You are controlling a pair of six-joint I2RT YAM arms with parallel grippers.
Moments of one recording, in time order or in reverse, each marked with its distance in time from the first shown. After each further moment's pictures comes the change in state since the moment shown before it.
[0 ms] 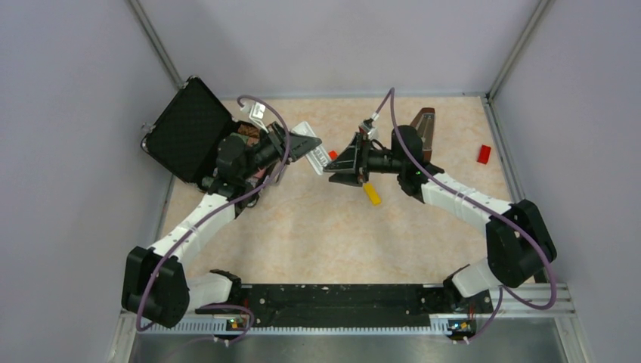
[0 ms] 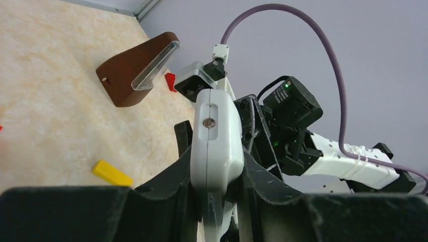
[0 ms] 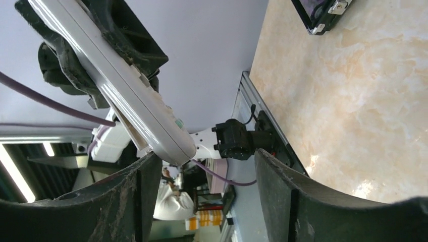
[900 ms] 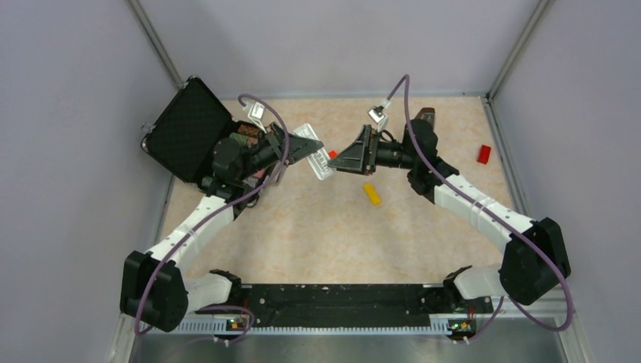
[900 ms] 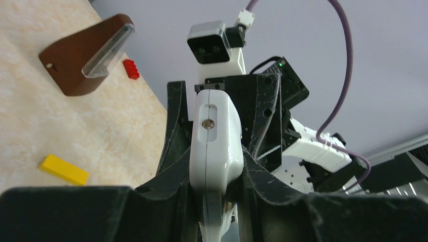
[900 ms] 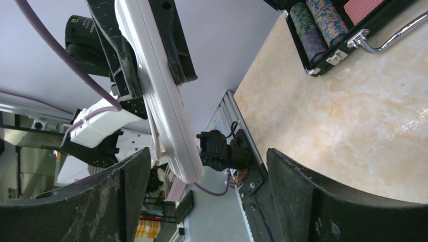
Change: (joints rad) left arm -0.002 -0.037 -0.002 0.047 0.082 -0.143; right arm -0.010 -0.124 0.046 -0.076 0.016 -0.248
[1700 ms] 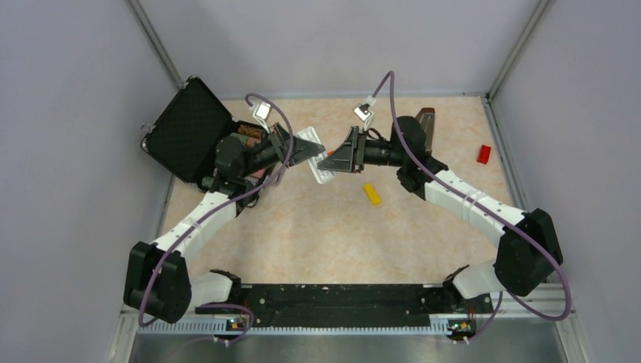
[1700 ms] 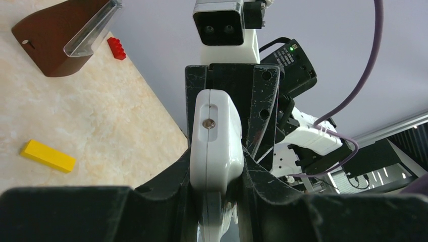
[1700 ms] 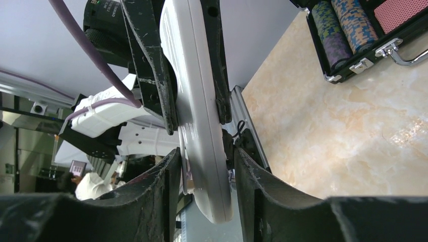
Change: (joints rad) left arm 0.011 0.061 0.000 0.074 0.122 -0.074; right arm 0.077 0.068 0.074 0.026 0.008 -0.024
